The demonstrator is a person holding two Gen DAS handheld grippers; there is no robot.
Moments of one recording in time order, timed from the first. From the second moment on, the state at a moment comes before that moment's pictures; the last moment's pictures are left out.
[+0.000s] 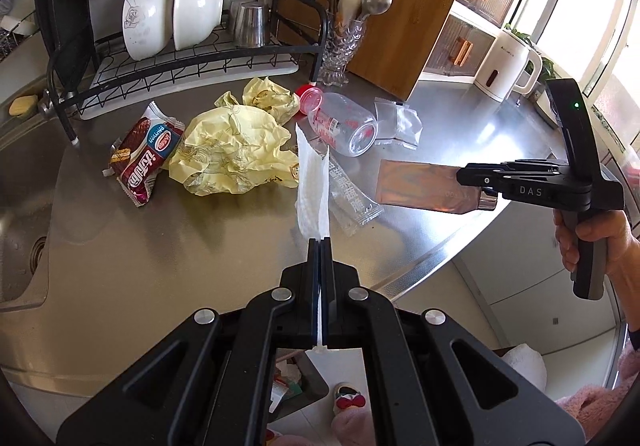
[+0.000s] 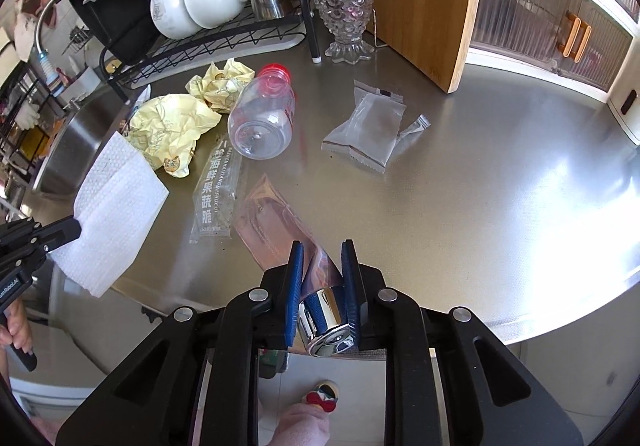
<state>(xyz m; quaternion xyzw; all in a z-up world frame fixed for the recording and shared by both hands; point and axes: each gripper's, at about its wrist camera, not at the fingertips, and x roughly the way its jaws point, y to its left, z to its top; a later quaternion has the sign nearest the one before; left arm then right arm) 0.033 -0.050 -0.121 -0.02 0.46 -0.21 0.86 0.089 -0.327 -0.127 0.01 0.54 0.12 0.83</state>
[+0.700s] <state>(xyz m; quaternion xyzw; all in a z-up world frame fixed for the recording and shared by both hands) 0.030 -0.037 -0.116 -0.04 0.45 -0.18 0.87 0.120 -0.310 -0.156 -0.02 0.56 0.14 0.82</state>
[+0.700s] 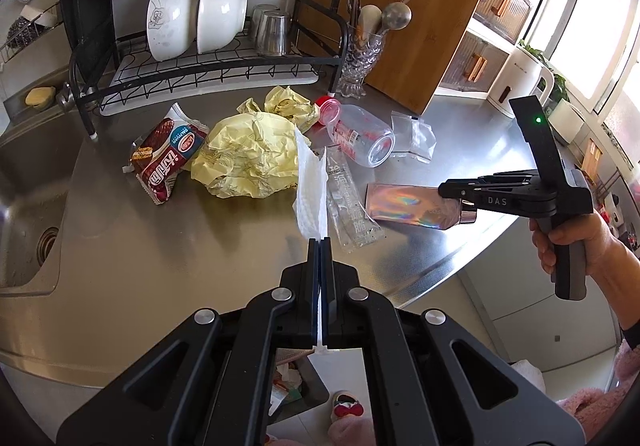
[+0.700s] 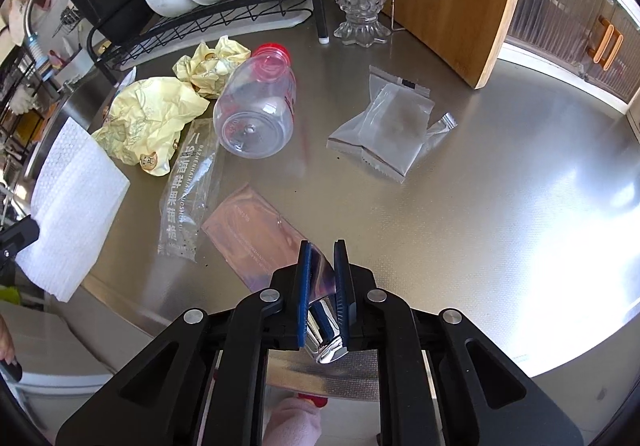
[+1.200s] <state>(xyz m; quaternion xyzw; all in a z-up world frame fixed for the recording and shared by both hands) 0.013 -0.024 -0.100 -0.05 0.44 -0.19 0.87 0.091 -0.303 -0.100 0.00 0.52 0.17 0.84</state>
